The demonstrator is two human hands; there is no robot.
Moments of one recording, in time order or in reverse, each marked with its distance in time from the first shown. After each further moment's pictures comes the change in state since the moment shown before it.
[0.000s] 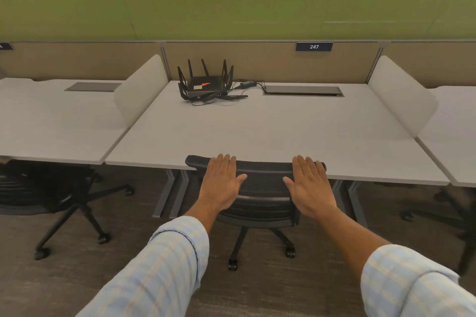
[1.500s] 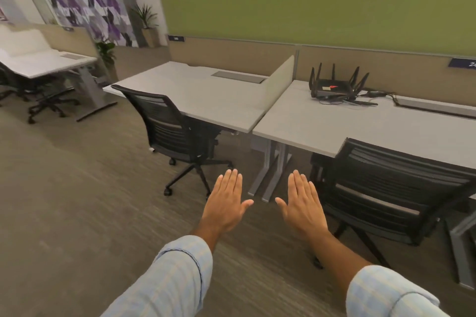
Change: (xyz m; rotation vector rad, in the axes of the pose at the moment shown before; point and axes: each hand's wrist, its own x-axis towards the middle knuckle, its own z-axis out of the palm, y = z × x) left_hand -0.407 -0.293 -0.062 0.155 -0.016 -0.301; right_hand -0.150 -0.465 0.005 0.151 -0.011 -0.353
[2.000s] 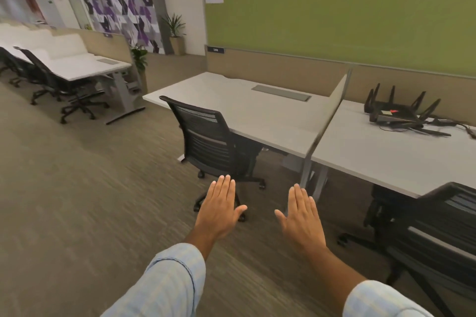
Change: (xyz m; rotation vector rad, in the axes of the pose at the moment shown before) left_hand 0.003 -0.286 0.005 -0.006 0.024 -0.131; right_hand 0.138 -0.237 0.048 0.075 -0.008 -0.042
